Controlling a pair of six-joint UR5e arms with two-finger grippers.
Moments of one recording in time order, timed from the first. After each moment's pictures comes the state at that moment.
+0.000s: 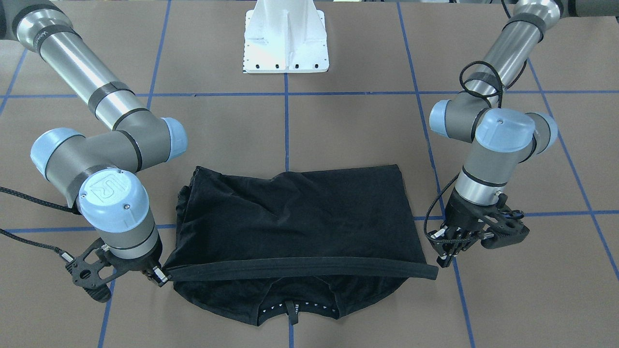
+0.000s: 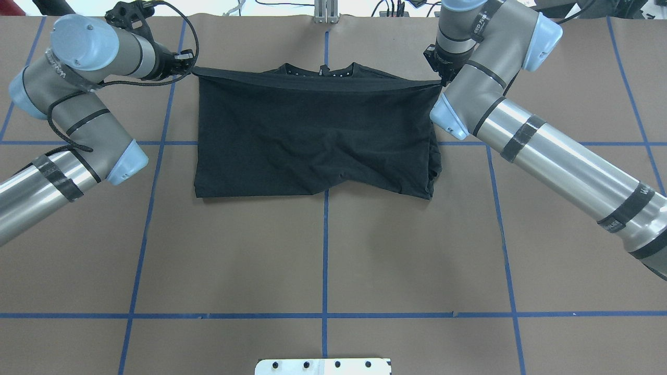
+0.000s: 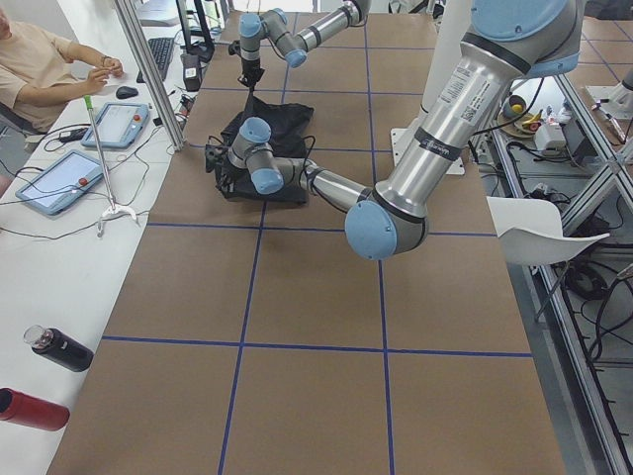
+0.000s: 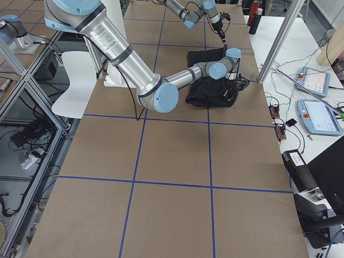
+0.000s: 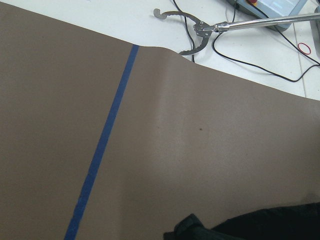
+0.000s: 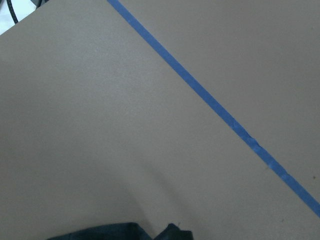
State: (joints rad) left arm -0.90 -2.15 -1.29 -2.29 -1.77 -1.28; right arm 0.91 -0.73 1.11 -1.44 1.91 1.57
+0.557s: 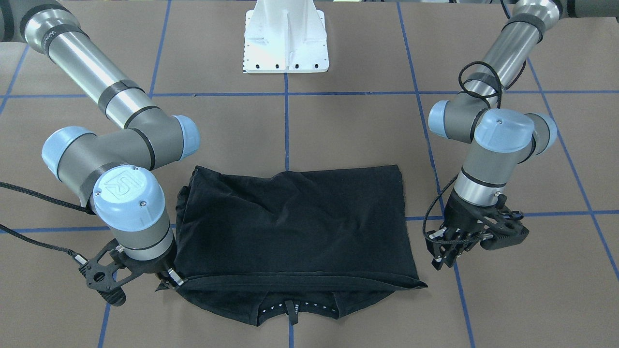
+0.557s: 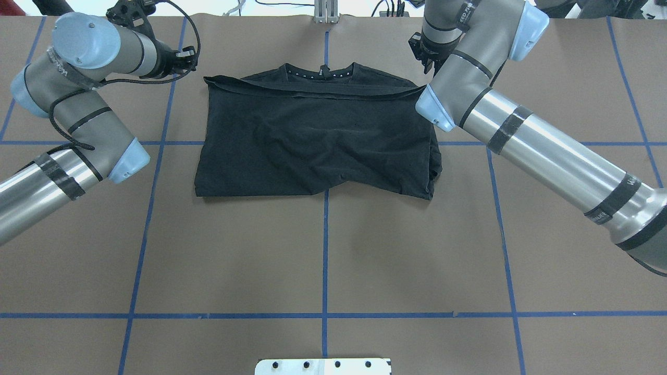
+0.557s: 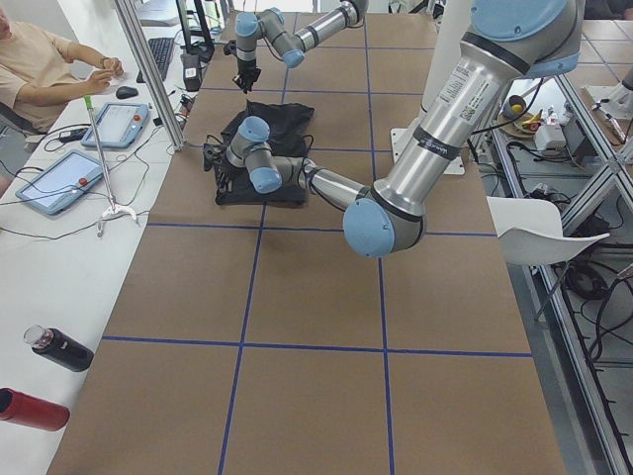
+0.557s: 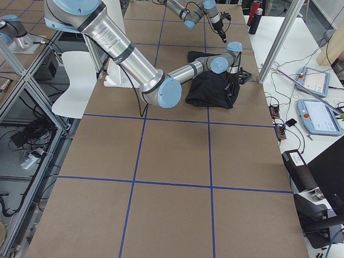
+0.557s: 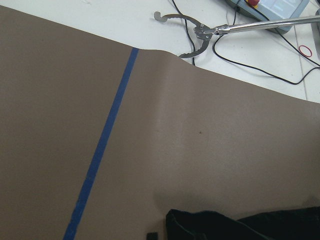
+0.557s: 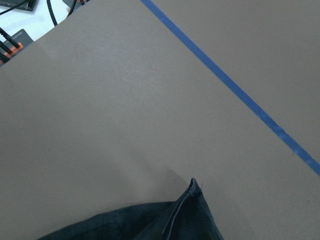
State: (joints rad) left arm -0.90 -2.15 -1.29 -2.29 -1.76 -1.28; right arm 0.90 -0.68 1.10 -1.44 1.91 1.59
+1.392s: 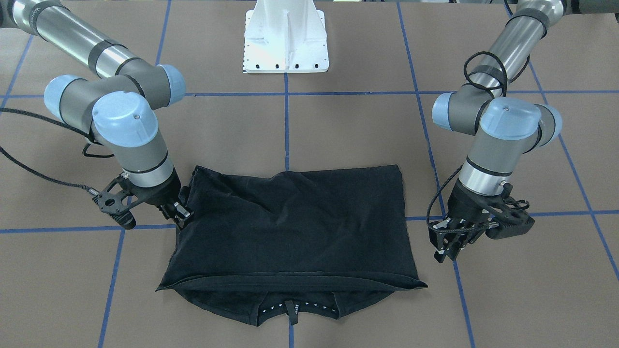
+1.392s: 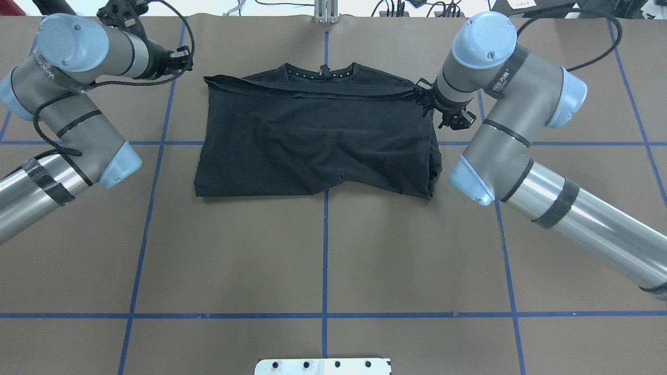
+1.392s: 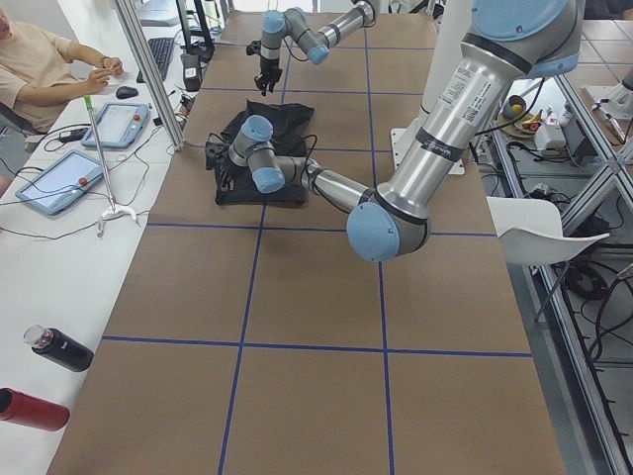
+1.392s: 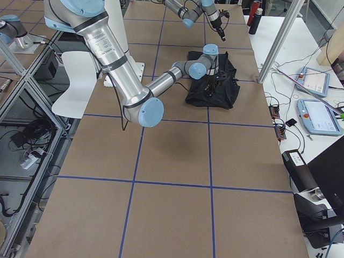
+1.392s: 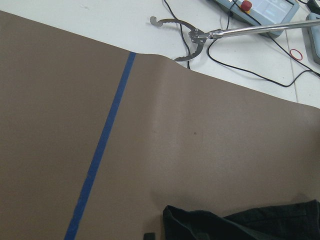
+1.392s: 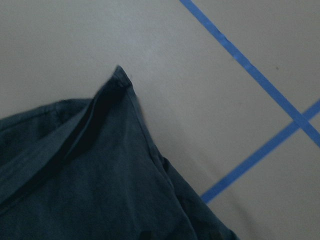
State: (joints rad) left arm -0.91 -2.11 -1.37 -2.28 -1.76 -1.28; right arm 0.77 -1.01 1.58 -1.44 1.89 1.69
